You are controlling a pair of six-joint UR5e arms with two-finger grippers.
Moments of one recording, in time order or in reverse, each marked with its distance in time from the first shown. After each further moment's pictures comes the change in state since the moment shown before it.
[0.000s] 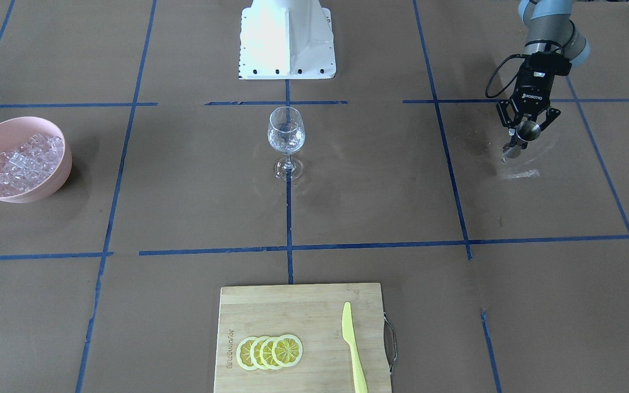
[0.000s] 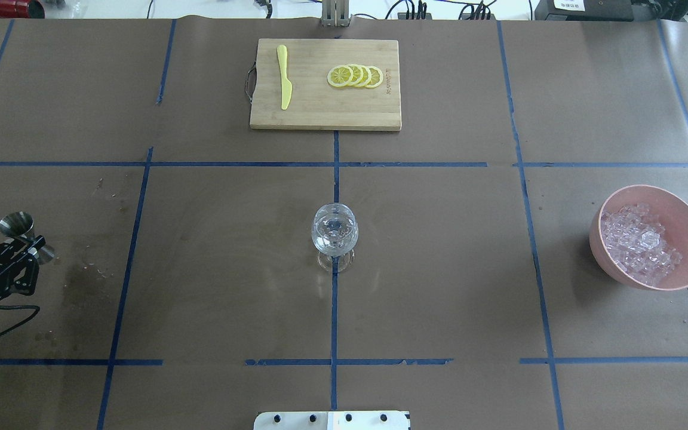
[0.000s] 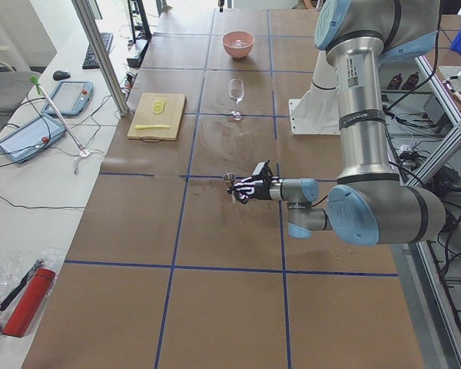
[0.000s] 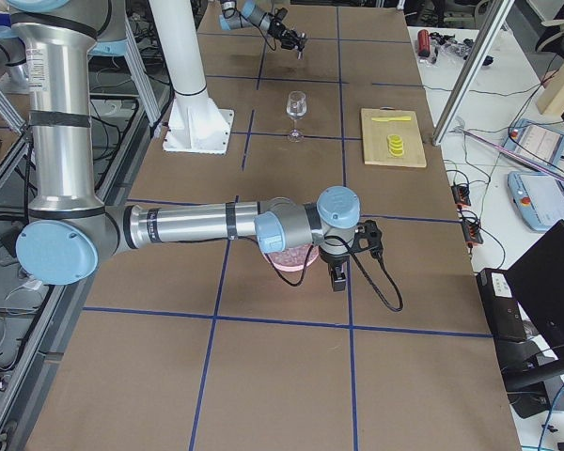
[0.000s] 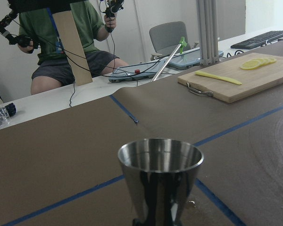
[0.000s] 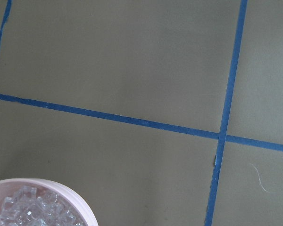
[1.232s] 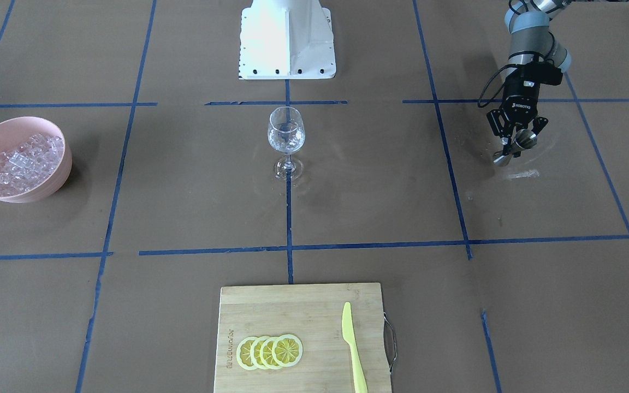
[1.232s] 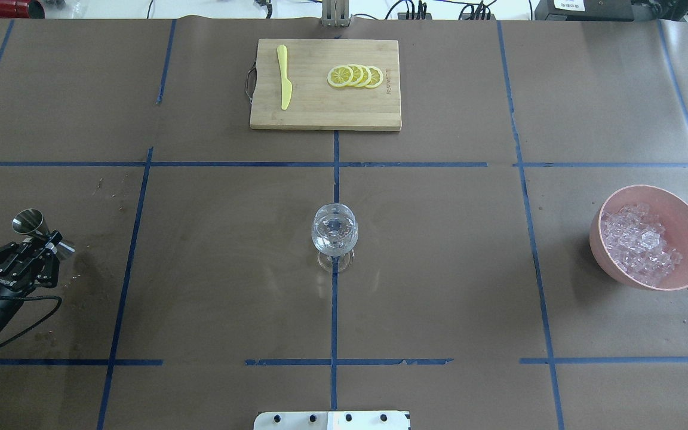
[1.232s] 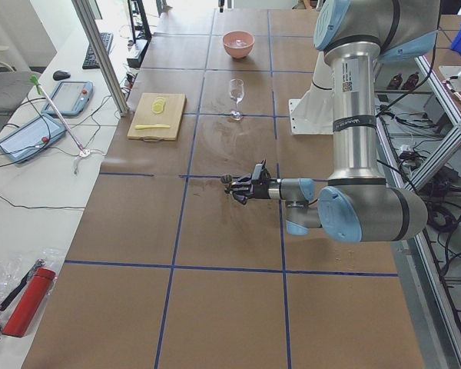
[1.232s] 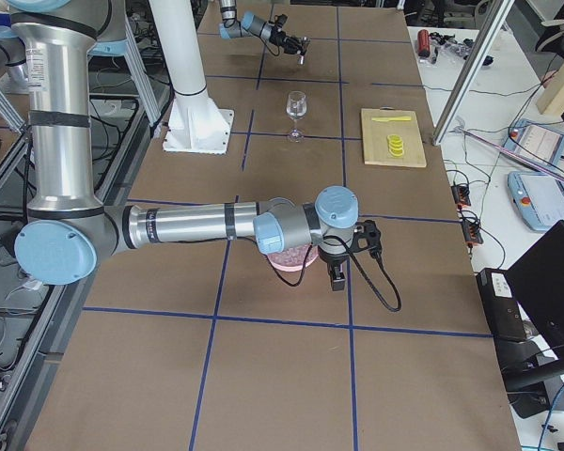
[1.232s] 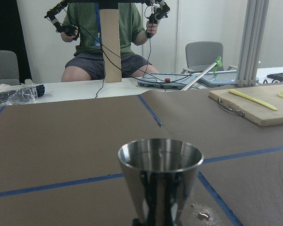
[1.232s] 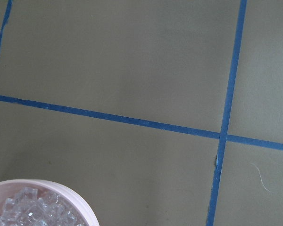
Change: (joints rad) left arm 0.033 -0.103 0.068 0.015 0.133 -0.142; right arm -0.001 -0.003 0.001 0.007 0.000 0.009
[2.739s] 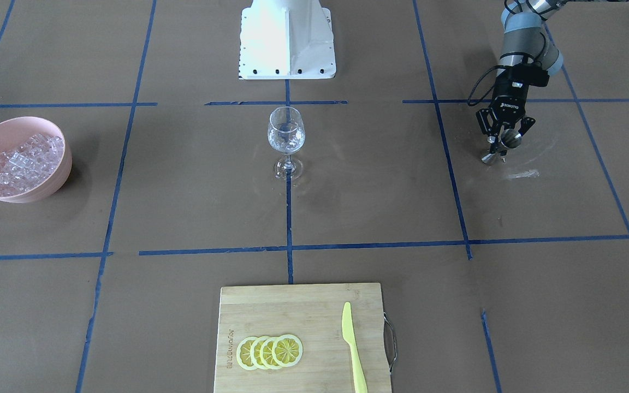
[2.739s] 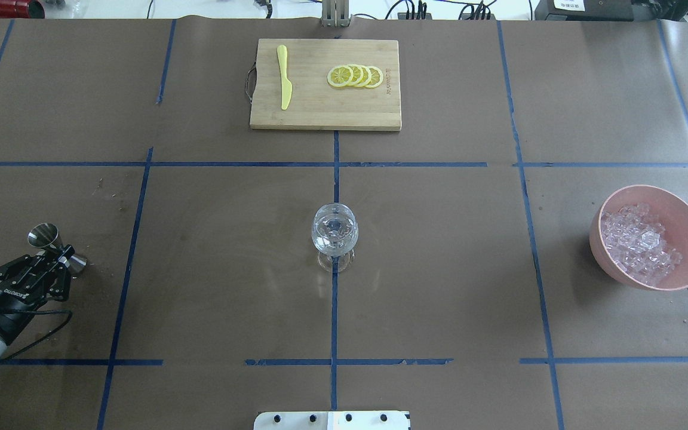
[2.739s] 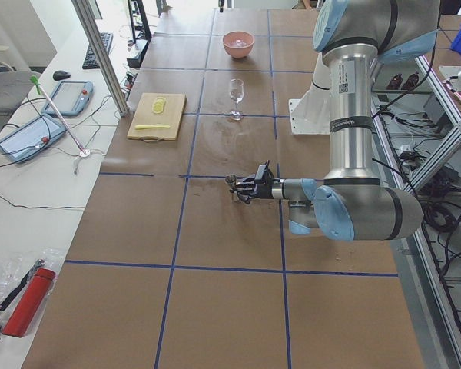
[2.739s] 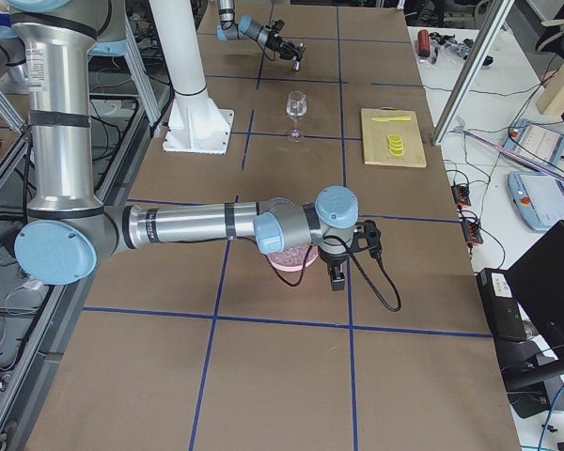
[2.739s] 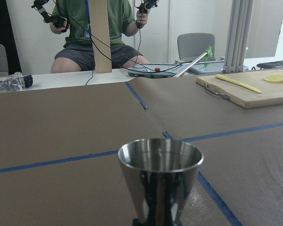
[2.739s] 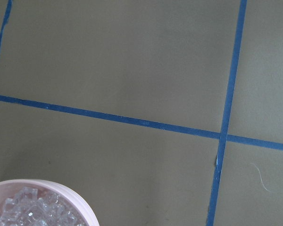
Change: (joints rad) left arm 0.047 -0.012 0.025 0.001 0.001 0.000; right arm 0.000 0.000 0.000 0.000 0.000 0.000
